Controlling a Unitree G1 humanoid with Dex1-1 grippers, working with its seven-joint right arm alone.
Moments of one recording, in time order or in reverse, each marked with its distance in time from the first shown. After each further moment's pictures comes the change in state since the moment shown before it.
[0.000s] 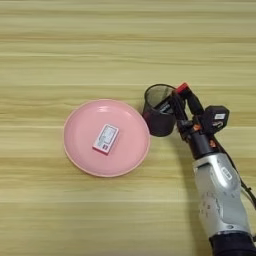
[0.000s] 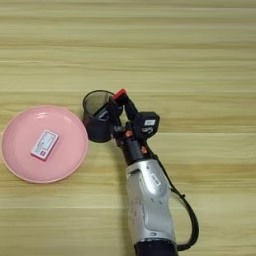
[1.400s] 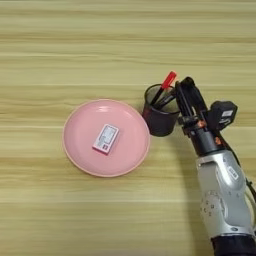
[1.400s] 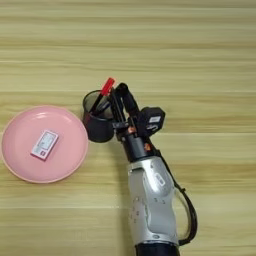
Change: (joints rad) arm 0.026 0.007 0.011 -0.133 0.046 -0.004 0.064
